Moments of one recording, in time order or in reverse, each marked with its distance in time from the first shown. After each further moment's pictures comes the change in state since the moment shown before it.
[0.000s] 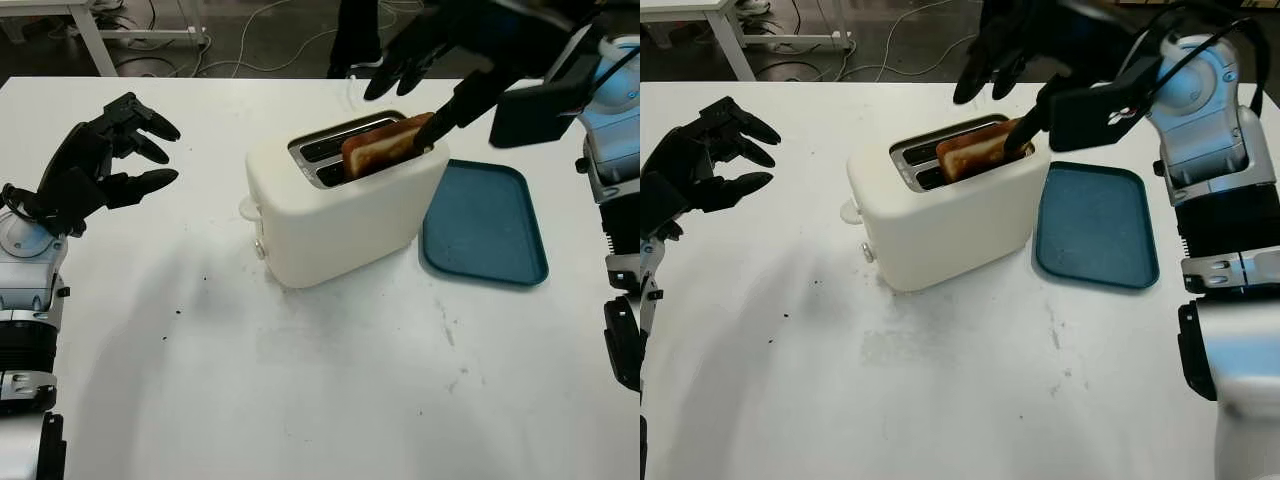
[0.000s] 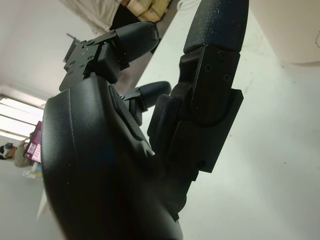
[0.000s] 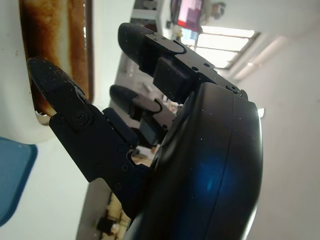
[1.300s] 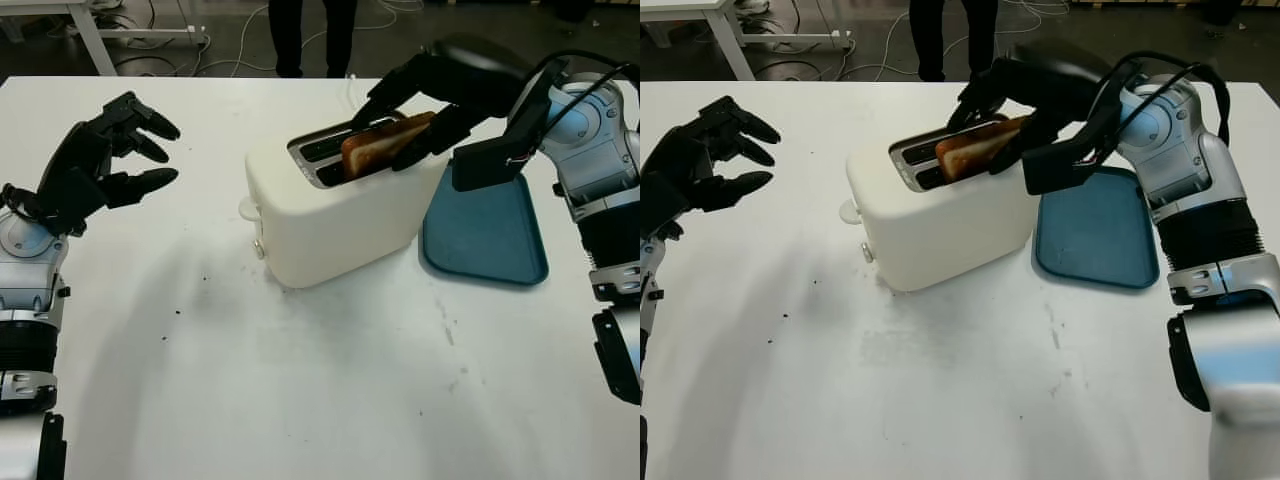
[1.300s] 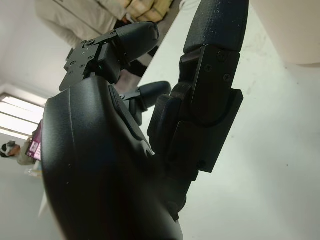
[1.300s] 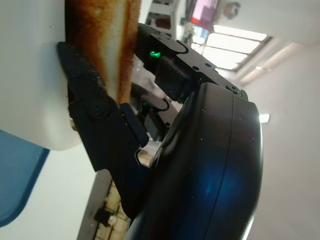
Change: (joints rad) left arm 0.000 -0.001 -0.001 0.000 0.002 -0.005 0.017; right arm 0.040 0.026 0.062 0.123 -0.126 -0.107 -0.117
